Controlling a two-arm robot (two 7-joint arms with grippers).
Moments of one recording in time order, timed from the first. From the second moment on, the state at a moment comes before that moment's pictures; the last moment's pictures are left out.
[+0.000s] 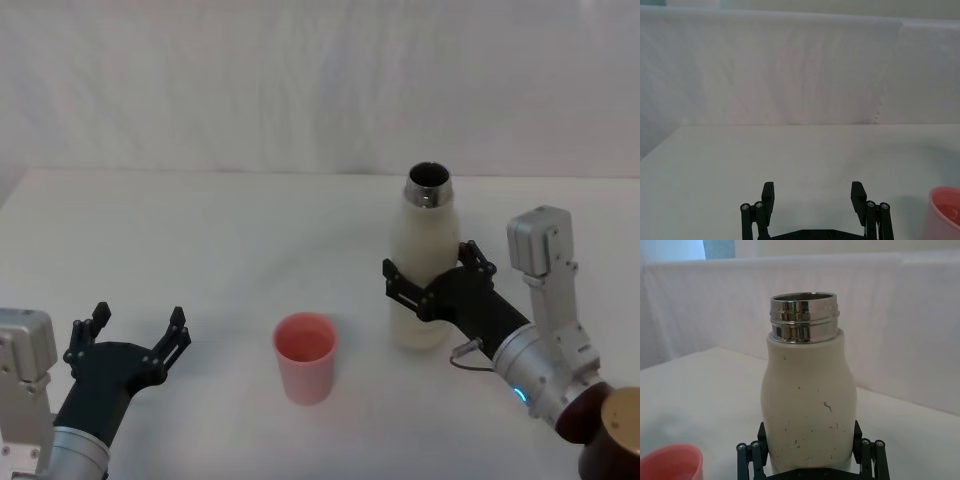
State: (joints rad) left arm 0.27 0.24 0.04 -1.85 -0.25 -0.02 -0.02; right arm 0.16 0.18 -0.35 -1.55 0.18 0.04 0.23
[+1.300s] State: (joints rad) left arm 0.27 0.24 0.04 -1.85 -0.25 -0.02 -0.02; right arm 0.16 0.34 -0.48 -1.70 -0.41 0.11 0.23
